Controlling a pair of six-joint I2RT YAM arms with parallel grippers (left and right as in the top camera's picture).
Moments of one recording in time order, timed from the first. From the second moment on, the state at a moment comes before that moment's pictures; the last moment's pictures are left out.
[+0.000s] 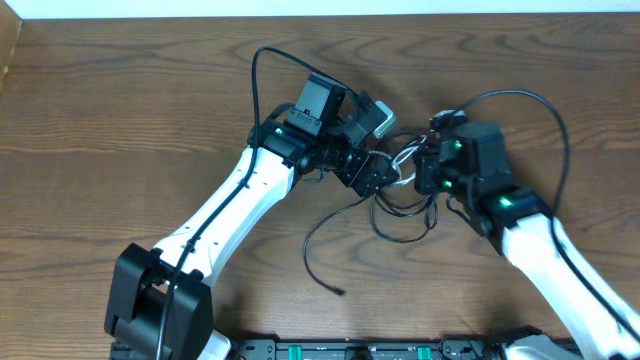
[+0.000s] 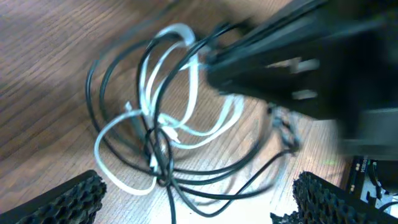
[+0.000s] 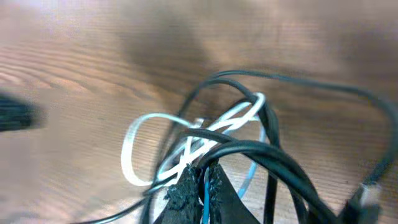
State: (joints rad) left arm -0.52 1.68 1.31 -0.60 0.59 0.18; right arm 0.32 1.31 0.79 -0.23 -0.17 0.27
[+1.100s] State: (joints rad) left arm -0.52 1.68 1.31 -0.60 0.55 0.18; right arm 0.11 1.10 0.79 -0.13 -0.75 0.45
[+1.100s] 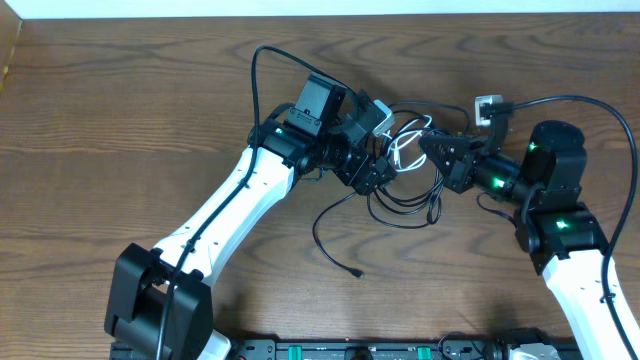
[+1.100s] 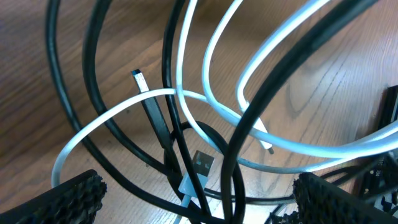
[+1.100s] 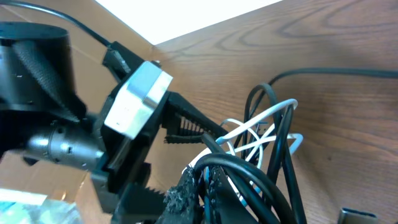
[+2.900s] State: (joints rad) left arm -0.52 1.68 1.31 -0.56 0.54 0.18; right arm 0.17 1.57 0.78 -0.03 -0.13 0.40
